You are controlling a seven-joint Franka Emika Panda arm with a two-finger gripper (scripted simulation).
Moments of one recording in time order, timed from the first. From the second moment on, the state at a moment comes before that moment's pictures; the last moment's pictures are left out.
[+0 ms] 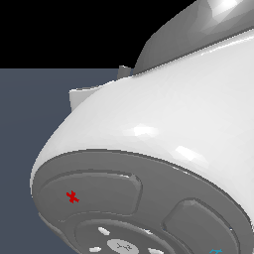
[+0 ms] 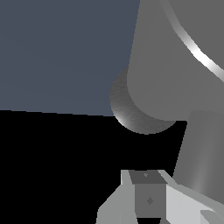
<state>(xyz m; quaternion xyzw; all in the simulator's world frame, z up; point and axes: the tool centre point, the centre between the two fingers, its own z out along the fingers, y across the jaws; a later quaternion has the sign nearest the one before) -0.095 -0.011 0.233 -0.01 0.73 -0.03 0.69</state>
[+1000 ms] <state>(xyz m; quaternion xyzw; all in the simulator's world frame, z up) -0.094 0.013 0.224 0.01 0.73 -0.06 0.69</state>
